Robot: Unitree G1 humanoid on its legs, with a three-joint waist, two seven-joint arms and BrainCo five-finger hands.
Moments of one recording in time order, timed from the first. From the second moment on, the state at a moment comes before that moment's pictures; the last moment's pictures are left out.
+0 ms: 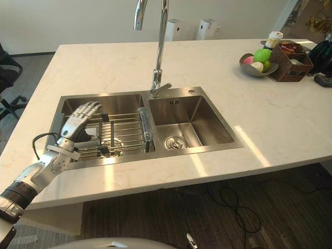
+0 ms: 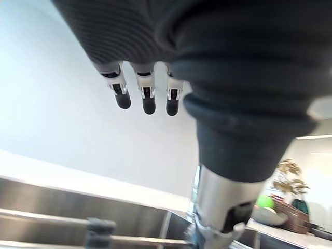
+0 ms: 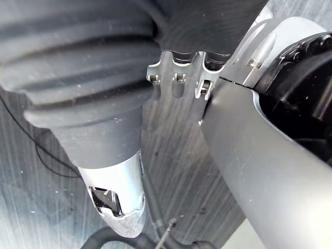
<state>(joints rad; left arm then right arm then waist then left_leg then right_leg) -0.37 0.64 -0.39 0.42 0.65 -0.26 0.53 0.20 -0.13 -0.43 1.08 0.64 0.22 0.34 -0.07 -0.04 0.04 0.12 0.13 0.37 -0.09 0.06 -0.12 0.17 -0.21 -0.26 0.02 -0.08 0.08</state>
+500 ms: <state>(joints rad) -0.34 0.60 -0.31 0.54 0.90 -0.16 0.47 0.20 -0.13 -0.28 1.07 0.64 0.16 0.23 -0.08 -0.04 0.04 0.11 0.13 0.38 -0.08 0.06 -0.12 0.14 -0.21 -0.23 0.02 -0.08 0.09</state>
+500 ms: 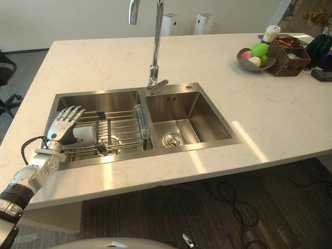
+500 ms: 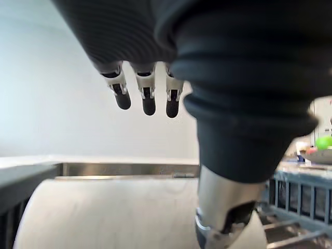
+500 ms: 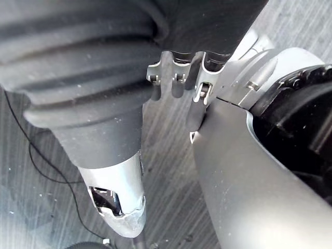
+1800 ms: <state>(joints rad) -0.50 0.61 -0.36 0.68 0.67 -0.04 -0.32 0.20 -0.17 -0.19 1.04 0.66 0.16 0.14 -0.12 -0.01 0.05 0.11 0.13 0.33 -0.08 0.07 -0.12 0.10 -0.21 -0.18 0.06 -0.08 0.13</state>
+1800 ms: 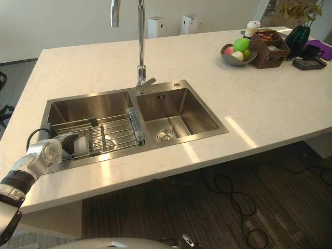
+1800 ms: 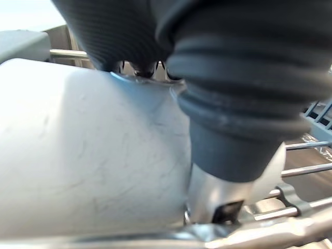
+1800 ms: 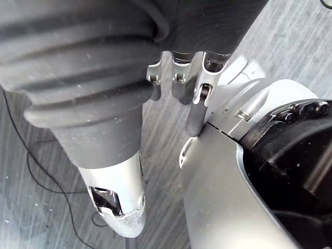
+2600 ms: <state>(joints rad) -0.49 0.74 -0.04 0.31 0.55 -0.45 1.01 0.26 -0.16 -0.21 1.08 0.61 0.05 0.24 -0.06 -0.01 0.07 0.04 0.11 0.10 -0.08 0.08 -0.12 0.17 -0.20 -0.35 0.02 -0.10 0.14</state>
